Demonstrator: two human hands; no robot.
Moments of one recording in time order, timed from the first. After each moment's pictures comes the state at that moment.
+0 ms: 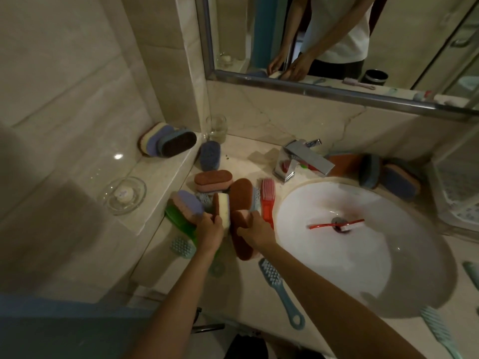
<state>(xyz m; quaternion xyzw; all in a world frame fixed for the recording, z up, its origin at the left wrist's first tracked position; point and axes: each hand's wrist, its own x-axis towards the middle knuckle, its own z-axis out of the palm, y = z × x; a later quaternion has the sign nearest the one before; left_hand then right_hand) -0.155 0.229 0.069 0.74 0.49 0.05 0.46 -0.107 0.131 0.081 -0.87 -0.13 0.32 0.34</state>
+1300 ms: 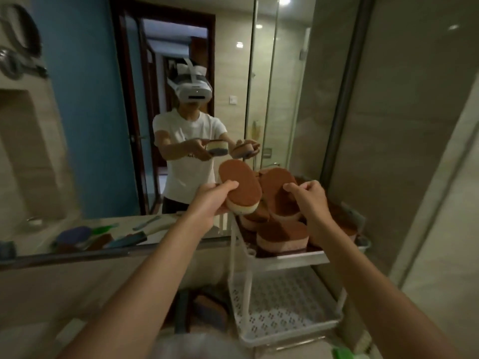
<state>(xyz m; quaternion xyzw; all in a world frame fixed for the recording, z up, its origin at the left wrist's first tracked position) 0.140 -0.126 0.400 0.68 0.05 0.02 0.73 0.155 -0.307 0.388 -0.75 0.09 -0.17 0.64</state>
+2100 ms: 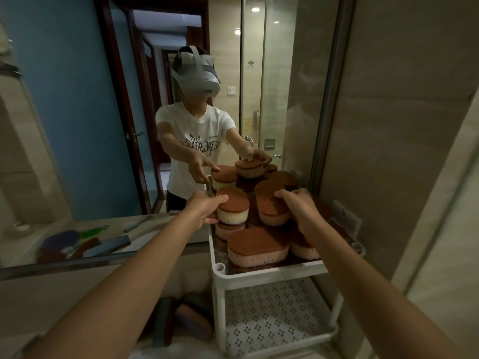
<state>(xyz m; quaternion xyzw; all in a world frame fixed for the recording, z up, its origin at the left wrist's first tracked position) 0.225 -0.171 0.367 0.77 0.13 -0.02 0.63 0.233 -0.363 0.355 -0.75 0.12 -0.06 0.65</state>
